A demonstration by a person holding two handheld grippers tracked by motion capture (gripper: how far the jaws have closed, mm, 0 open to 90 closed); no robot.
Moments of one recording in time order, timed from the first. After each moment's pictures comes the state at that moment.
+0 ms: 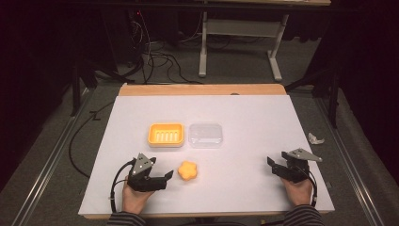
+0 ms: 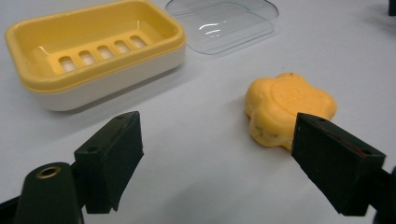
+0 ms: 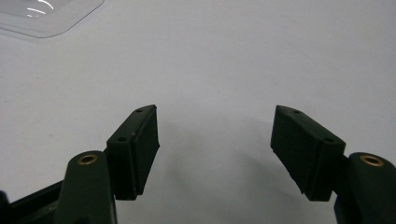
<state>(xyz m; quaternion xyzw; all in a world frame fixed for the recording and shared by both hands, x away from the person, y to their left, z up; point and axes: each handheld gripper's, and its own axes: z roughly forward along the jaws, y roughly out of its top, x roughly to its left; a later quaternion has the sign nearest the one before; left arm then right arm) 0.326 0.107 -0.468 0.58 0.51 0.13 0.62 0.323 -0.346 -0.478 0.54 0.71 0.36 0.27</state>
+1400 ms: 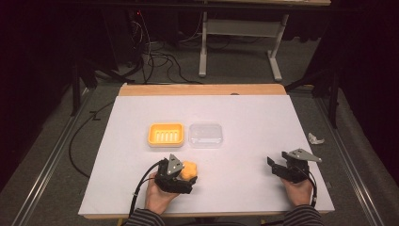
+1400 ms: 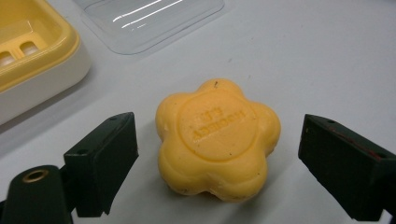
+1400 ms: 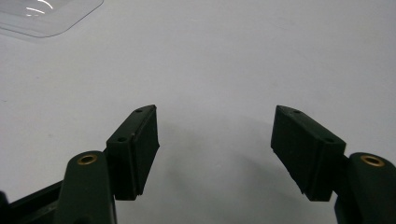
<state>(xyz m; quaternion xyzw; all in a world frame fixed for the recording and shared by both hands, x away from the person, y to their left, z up) 0.324 0.032 -0.481 0.64 0.48 0.12 0.58 0.323 -0.345 -0.478 0.54 0.71 0.36 0.27</state>
